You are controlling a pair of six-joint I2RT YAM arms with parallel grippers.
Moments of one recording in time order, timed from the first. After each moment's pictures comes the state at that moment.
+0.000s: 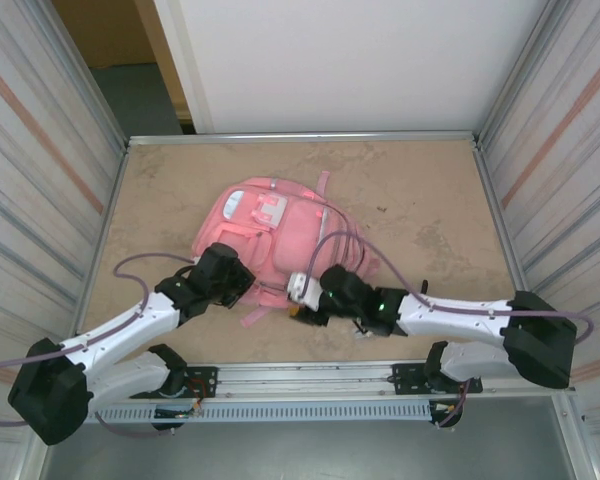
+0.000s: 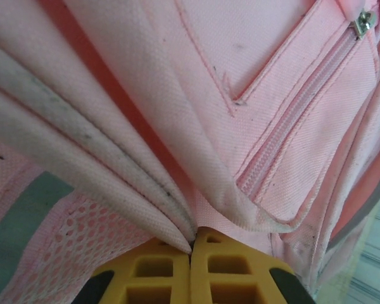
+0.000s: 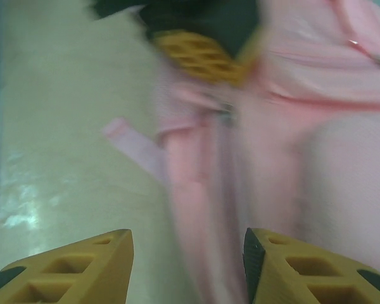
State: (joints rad) left arm -0.67 1.01 0.53 -0.34 -0.01 -1.35; right arm 1.14 1.26 0.57 0.11 -0.02 -0.27
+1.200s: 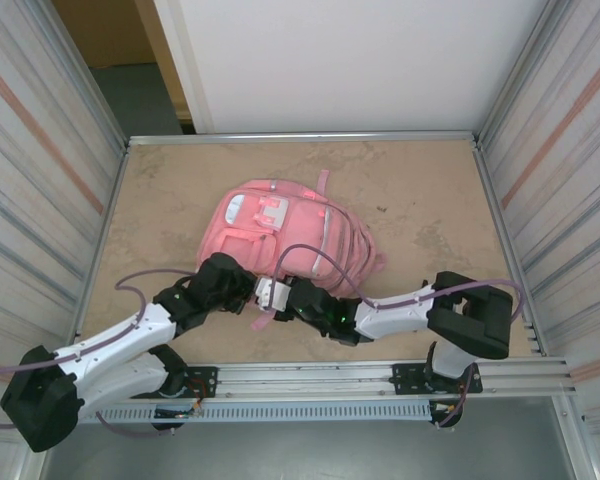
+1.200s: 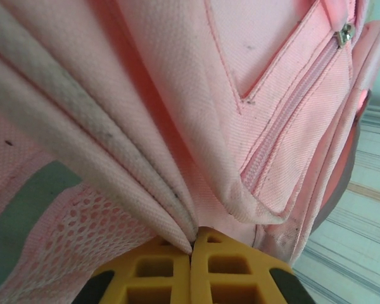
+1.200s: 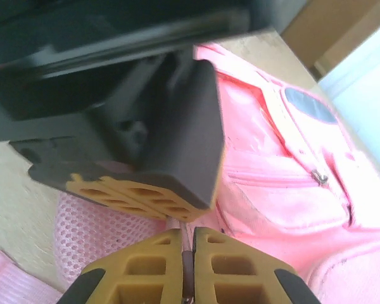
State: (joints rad) left arm -0.74 0.93 0.45 -0.24 -0.02 -1.56; right arm 1.24 1.58 0.66 0.52 0.36 -0.32
